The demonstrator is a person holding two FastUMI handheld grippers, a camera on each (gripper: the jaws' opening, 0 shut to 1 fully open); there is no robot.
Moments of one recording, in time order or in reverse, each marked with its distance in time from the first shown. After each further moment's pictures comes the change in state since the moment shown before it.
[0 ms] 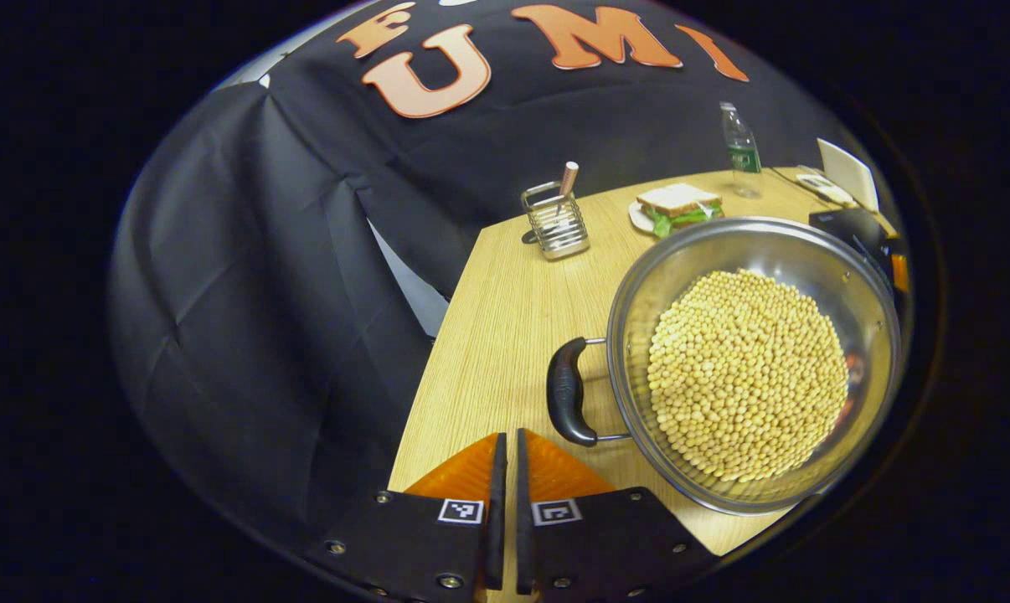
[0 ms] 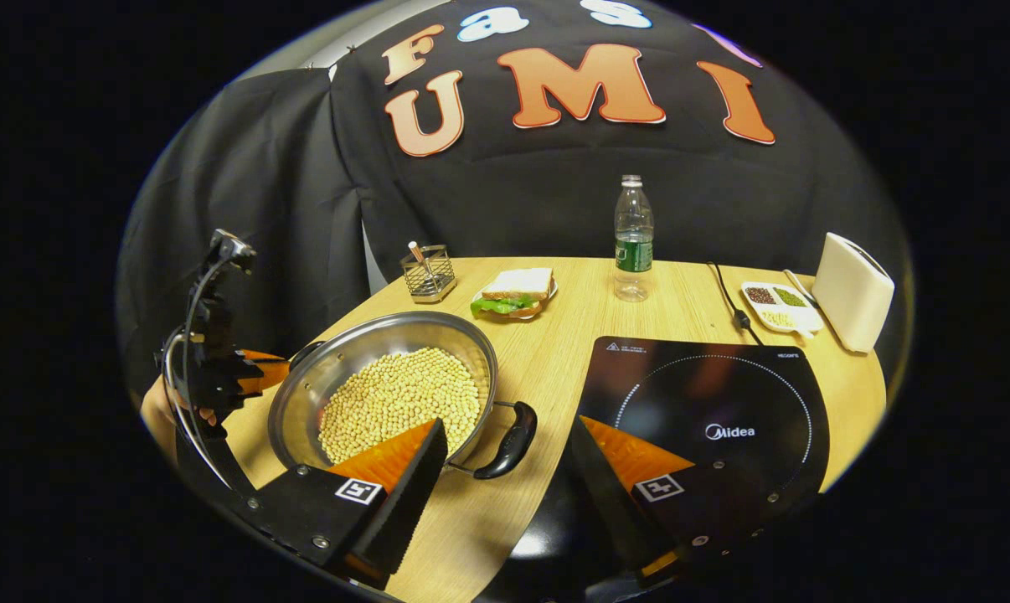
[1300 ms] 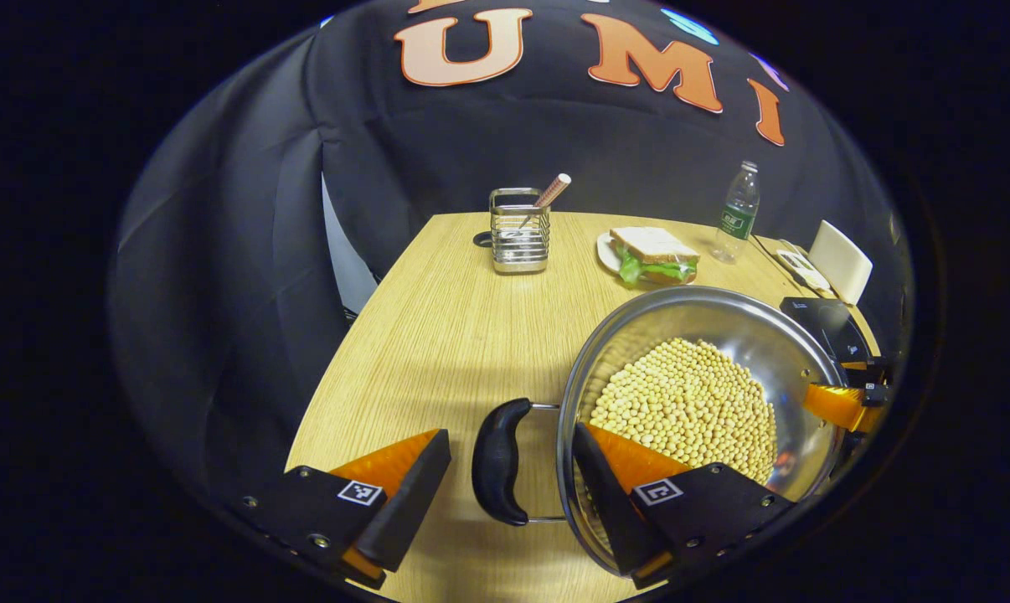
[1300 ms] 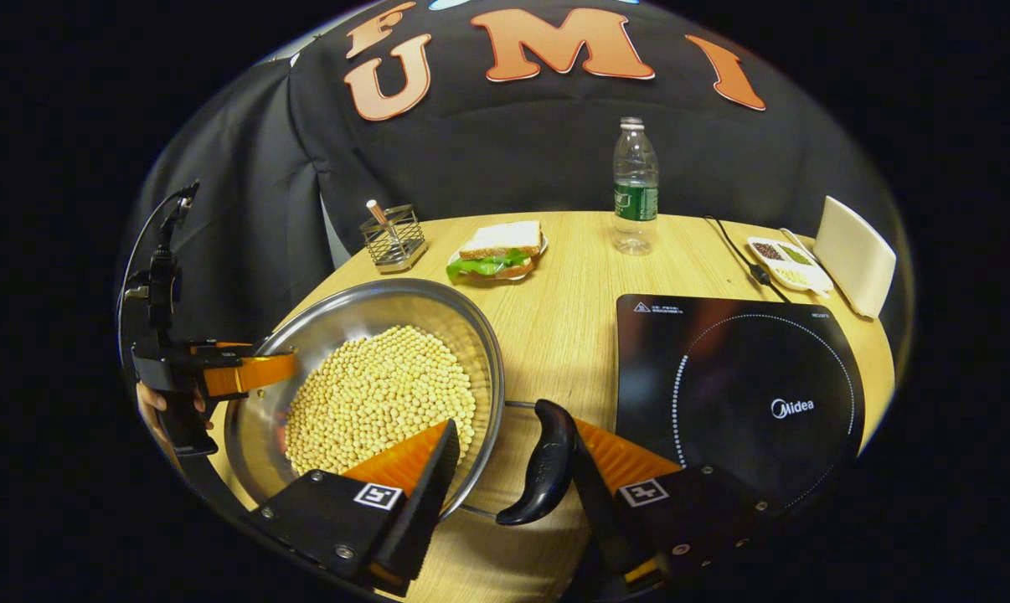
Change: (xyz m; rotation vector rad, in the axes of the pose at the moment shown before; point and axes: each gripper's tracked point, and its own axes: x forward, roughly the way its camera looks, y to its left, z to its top) left arm 0.053 -0.051 0.019 -0.219 0.033 -0.242; right arm 0.054 0.011 -0.027 0.056 0.139 -0.123
